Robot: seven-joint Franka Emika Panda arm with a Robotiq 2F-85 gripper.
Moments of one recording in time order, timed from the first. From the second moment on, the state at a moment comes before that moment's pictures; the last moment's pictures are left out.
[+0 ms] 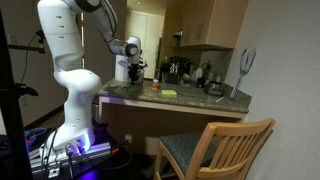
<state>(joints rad) 0.17 -0.24 0.19 -2.48 0.10 2.39 0.37</state>
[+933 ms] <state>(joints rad) 0.17 -0.26 0.19 -2.47 0.11 2.39 0.38</state>
